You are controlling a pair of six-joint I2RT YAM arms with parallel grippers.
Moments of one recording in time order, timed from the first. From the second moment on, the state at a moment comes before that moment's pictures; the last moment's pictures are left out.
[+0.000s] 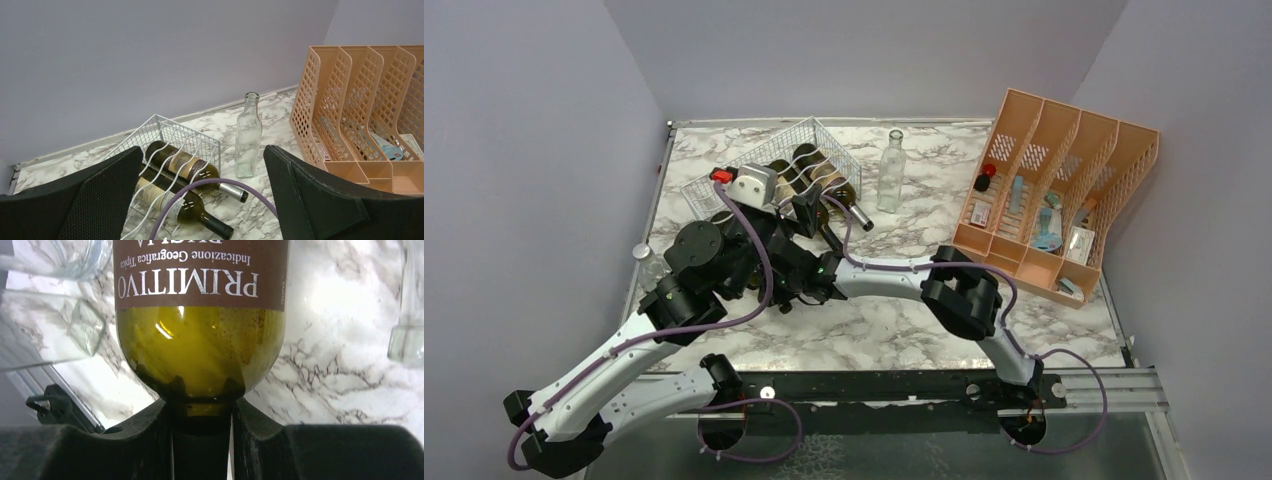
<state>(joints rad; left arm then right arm) -0.90 0.78 1.02 -0.05 -0.47 0.09 1.18 2.17 1.59 -0.16 0.05 0.63</state>
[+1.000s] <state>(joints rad) -0.90 0.79 1.02 -0.05 -0.48 0.09 1.14 2.35 1.85 -0.15 0.07 0.58</state>
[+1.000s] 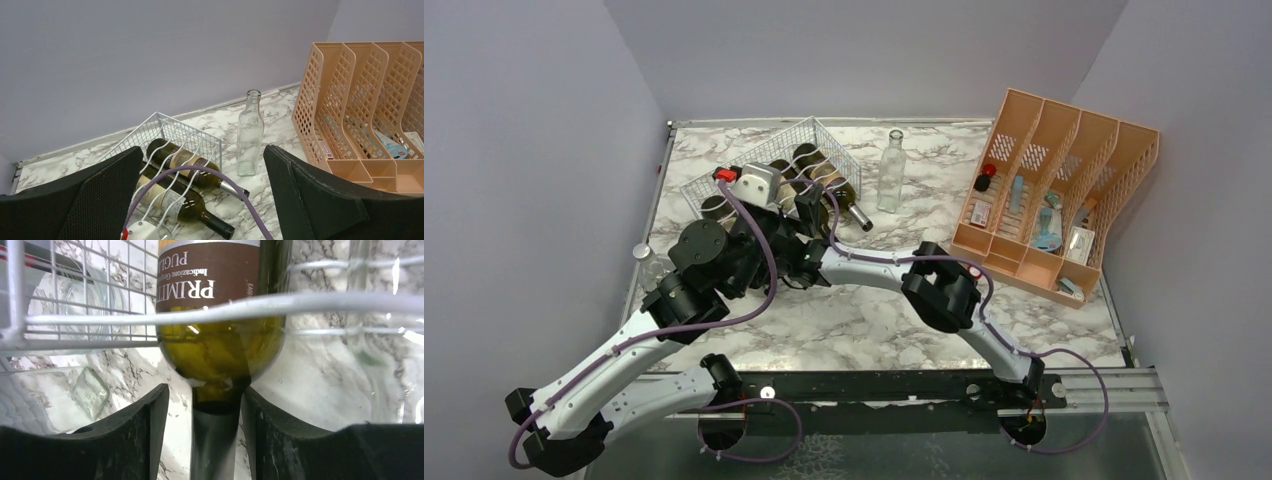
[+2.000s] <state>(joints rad) -0.90 0.76 1.10 -0.07 -0.48 0.09 1.09 1.92 1.51 -0.08 0.15 0.55</state>
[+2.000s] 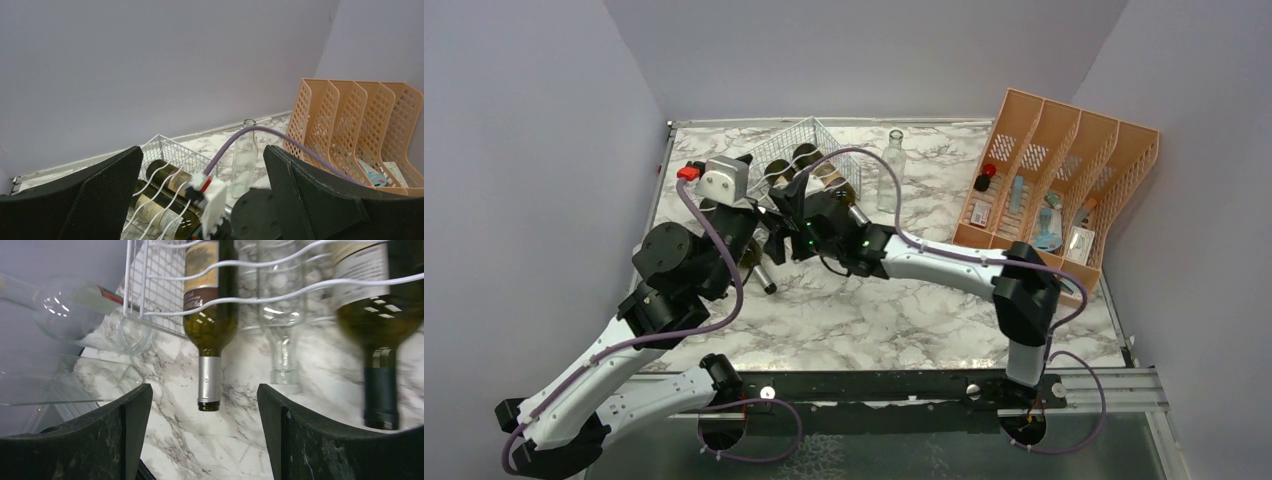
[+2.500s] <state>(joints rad) -0.90 0.72 1.10 -0.07 -0.48 0.04 0.83 1.49 1.47 -0.13 0.35 0.29</state>
